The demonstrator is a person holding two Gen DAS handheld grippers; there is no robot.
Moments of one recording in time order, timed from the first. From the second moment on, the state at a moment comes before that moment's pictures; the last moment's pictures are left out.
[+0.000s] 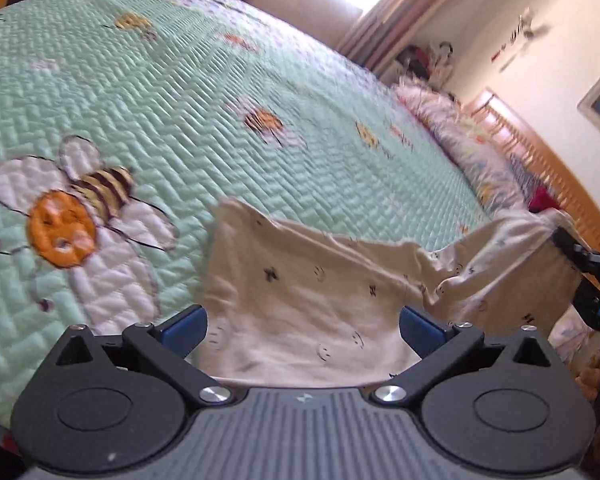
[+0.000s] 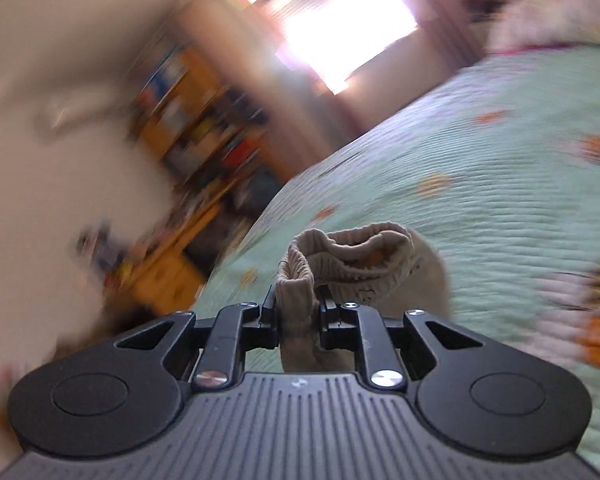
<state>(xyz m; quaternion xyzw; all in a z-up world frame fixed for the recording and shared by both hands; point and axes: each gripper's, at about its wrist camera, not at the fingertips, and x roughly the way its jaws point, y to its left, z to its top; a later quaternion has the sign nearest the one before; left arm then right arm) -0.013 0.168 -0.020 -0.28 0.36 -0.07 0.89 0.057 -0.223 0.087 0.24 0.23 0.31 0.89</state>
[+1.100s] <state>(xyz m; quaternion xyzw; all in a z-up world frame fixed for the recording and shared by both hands) 0.052 0.146 -0.066 -0.26 0.36 -0.16 0.88 0.053 -0.223 -0.102 0.48 0.39 0.34 0.71</state>
